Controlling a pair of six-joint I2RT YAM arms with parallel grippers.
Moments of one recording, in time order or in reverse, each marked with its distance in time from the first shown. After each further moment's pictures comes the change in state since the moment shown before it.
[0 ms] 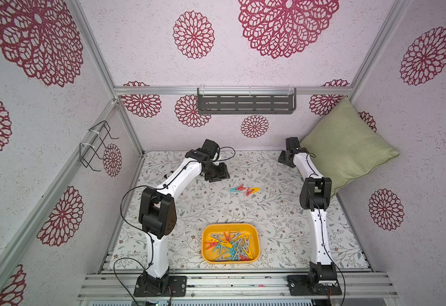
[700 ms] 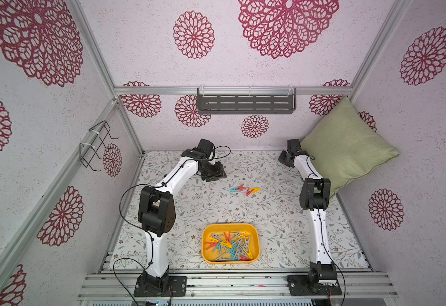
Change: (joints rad) left arm 0.049 0.020 0.000 -0.001 0.038 -0.002; right arm -0.018 0.062 0.026 0.107 -0.104 0.034
